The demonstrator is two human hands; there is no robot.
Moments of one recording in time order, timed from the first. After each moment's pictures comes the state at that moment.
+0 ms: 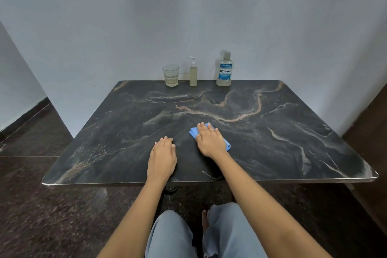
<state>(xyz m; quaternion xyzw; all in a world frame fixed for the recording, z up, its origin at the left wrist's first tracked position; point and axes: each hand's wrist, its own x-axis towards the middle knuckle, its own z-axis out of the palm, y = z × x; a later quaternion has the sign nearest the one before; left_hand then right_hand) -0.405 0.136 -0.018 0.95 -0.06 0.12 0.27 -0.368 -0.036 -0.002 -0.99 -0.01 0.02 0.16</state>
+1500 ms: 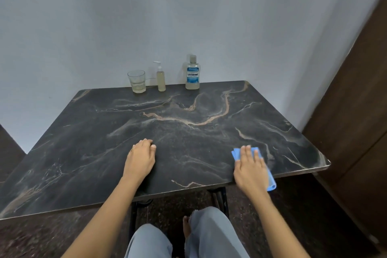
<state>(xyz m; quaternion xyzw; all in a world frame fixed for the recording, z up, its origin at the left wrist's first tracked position) -0.372 0.111 -0.005 0.95 -0.12 0.09 0.26 -0.499 -0.172 -0.008 -0.96 0.26 -0.04 0.11</state>
